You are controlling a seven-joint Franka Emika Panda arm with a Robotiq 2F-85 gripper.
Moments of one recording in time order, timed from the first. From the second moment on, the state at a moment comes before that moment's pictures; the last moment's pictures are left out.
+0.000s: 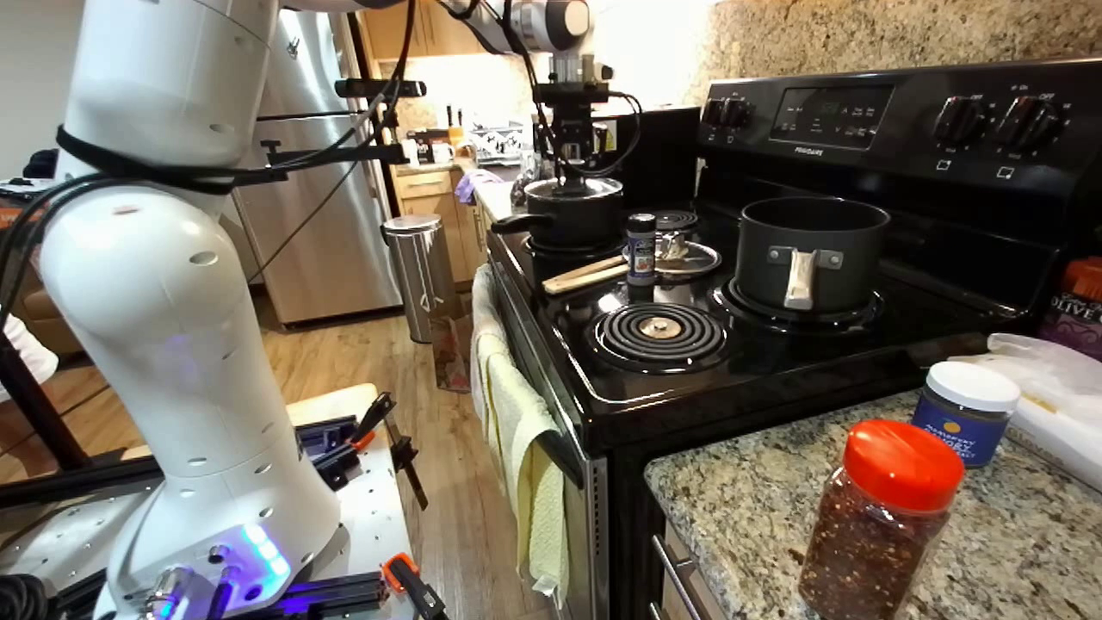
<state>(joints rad) 0.33 0.49 0.25 -1.38 -0.05 1.92 -0.37</state>
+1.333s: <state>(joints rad) 0.37 0.49 0.24 -1.31 -0.17 1.91 -0.33</state>
